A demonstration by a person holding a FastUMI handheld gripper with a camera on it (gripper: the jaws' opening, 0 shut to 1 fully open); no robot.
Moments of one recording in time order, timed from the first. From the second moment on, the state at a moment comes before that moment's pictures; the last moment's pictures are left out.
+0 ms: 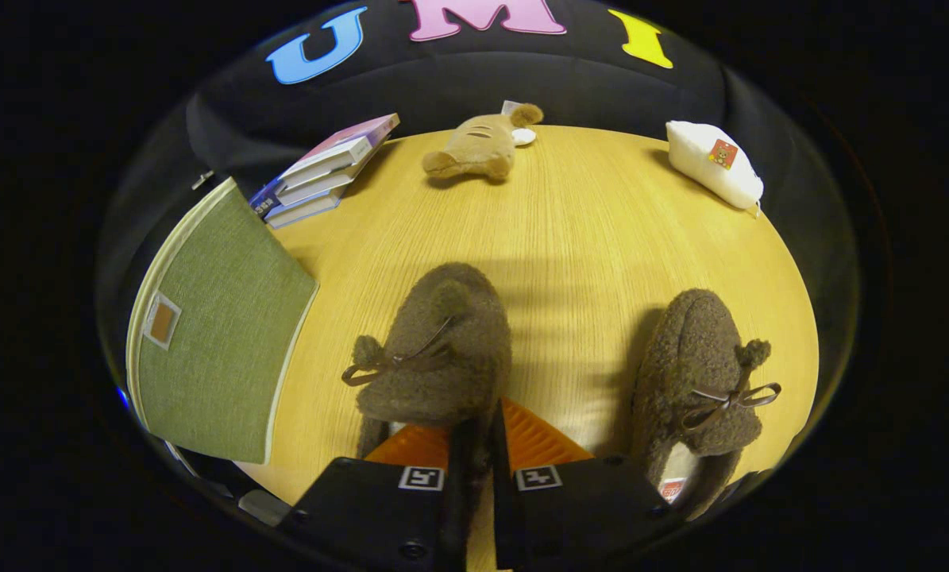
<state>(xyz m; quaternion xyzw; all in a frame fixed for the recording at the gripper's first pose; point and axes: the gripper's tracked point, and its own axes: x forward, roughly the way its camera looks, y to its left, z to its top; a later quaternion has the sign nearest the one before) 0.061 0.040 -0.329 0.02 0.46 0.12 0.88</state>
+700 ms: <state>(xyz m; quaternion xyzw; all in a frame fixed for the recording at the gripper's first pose) 0.041 0.074 -0.199 0.08 0.41 0.12 0.90</state>
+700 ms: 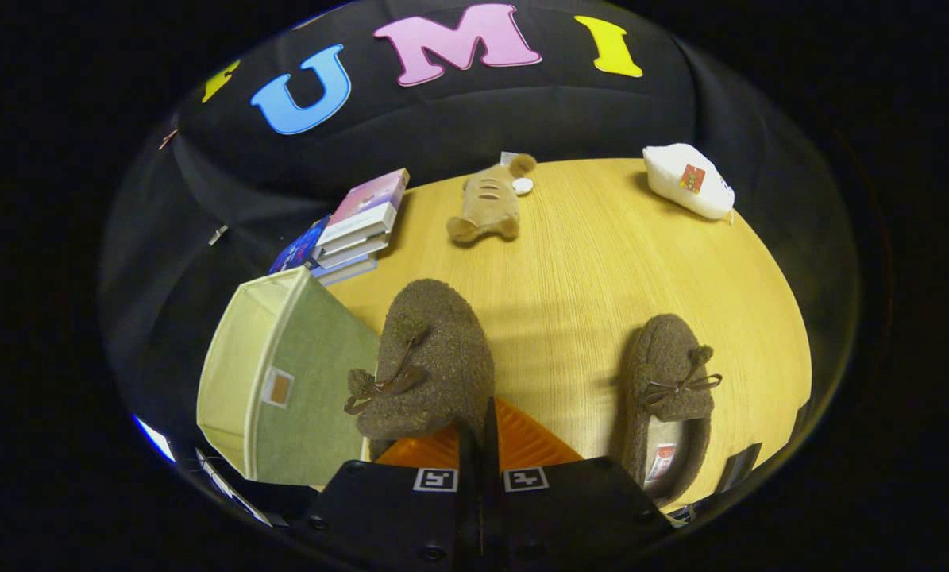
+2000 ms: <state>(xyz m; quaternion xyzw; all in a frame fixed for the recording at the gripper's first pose) 0.037 0.342 -0.199 0.18 0.47 0.12 0.85</state>
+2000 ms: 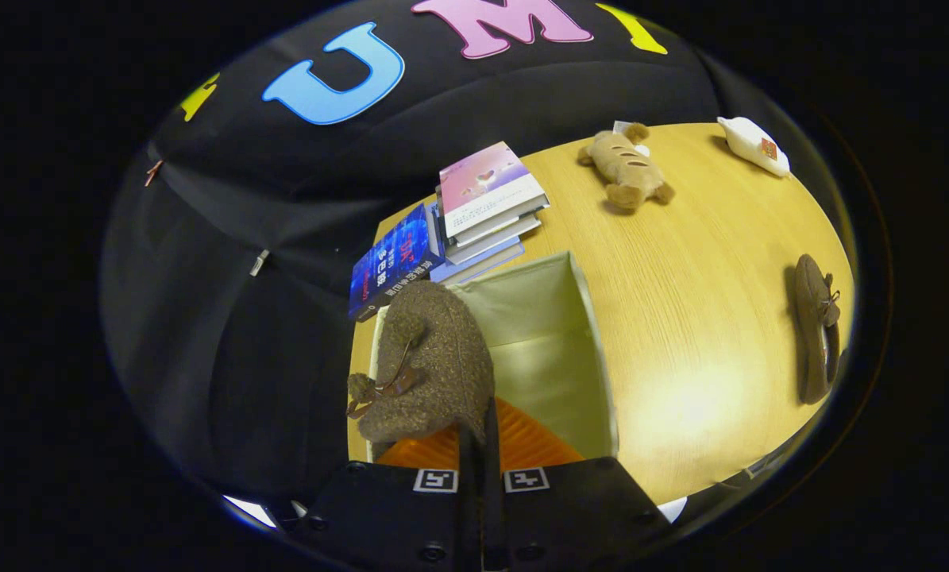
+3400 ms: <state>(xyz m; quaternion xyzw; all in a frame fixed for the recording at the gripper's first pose) -0.016 0.127 -0.135 0.05 0.39 0.20 0.90</state>
